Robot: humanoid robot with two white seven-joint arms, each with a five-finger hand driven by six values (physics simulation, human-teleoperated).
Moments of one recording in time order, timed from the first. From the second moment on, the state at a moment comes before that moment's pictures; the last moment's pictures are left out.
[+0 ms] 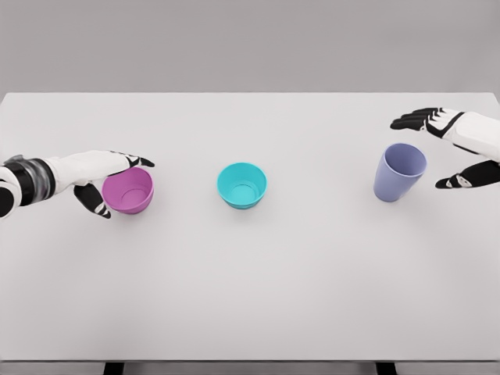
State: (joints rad) left arm -0.58 0.92 -0.74 -1.76 -0.26 0.19 -0.61; right arm -0.27 -0.96 0.13 -1.60 -0.03 -0.61 0.61
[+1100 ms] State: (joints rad) left arm -0.59 0.89 -0.77 -1.74 -0.29 0.19 -0.61; right arm -0.26 -0.96 0.13 -1.60 -0.03 -0.61 0.61
